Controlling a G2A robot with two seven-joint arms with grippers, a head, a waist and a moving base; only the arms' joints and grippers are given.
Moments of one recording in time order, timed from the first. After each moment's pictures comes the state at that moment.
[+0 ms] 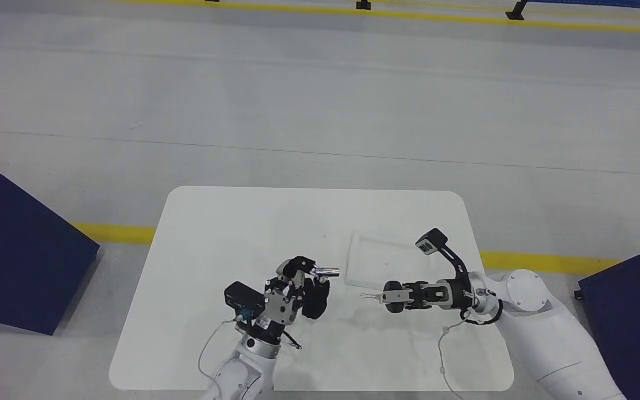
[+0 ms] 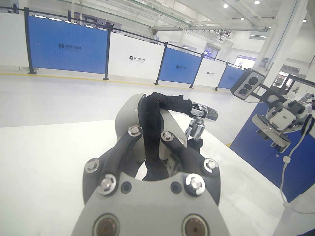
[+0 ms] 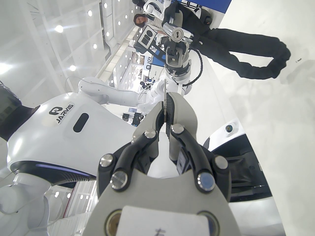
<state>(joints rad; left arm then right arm) 1.47 -1.38 -1.07 -1.58 1.24 -0.14 0.53 -1.08 -0.86 1.13 -1.38 0.70 -0.45 1.37</state>
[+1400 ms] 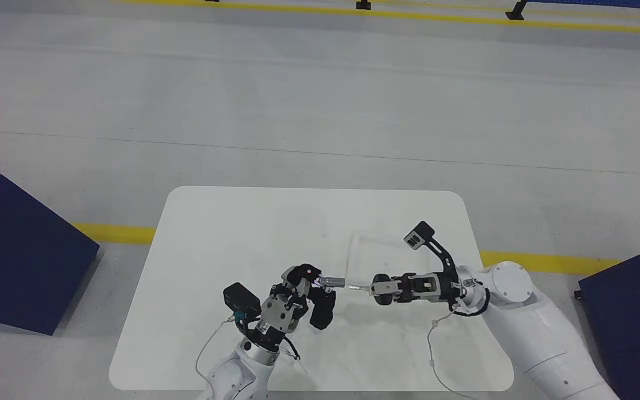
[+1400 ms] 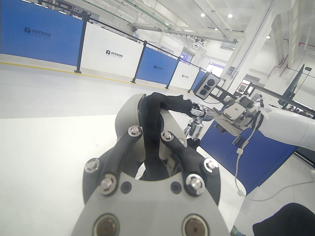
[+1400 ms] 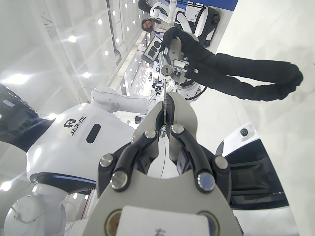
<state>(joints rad) 1.49 -1.37 -1.09 -1.58 1.18 -0.30 0.53 -1.02 -0.91 1.07 -1.34 0.73 -0.37 1.34</state>
